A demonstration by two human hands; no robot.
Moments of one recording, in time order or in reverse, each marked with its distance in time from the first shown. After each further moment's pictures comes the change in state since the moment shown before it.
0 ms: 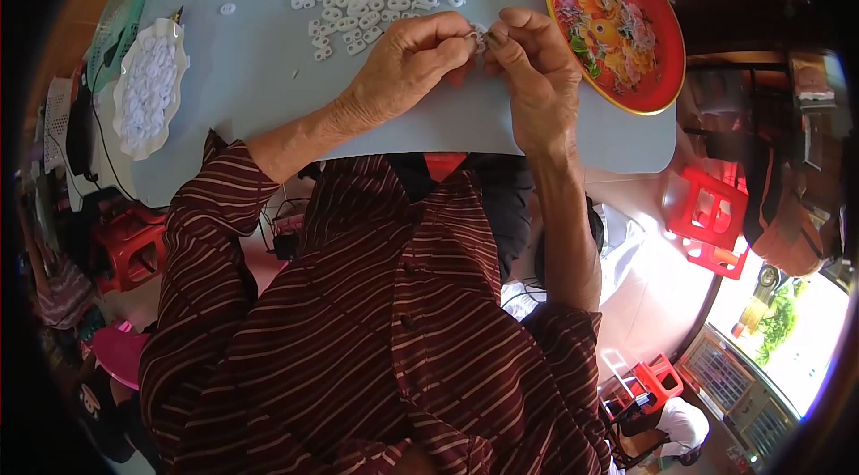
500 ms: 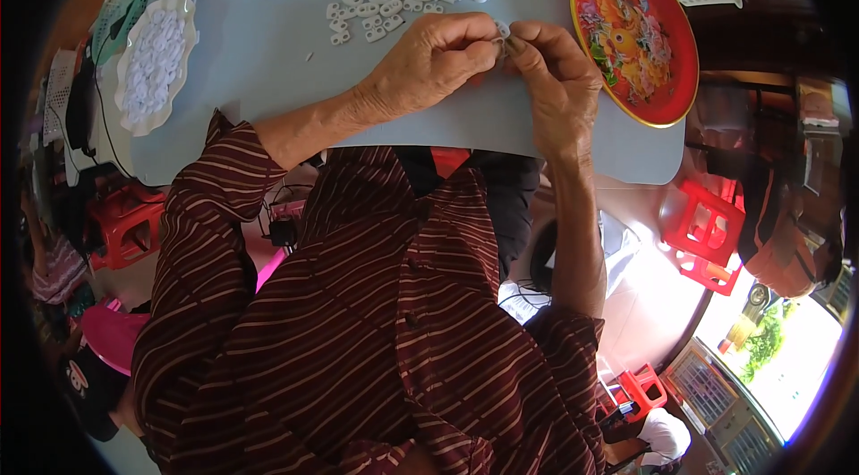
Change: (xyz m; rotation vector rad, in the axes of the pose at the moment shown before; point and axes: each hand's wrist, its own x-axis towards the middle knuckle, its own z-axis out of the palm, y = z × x) left_hand -0.002 -0.001 -0.003 0.006 -0.073 0.023; right_hand -0.002 -0.004 -0.004 -0.193 -0.051 -0.033
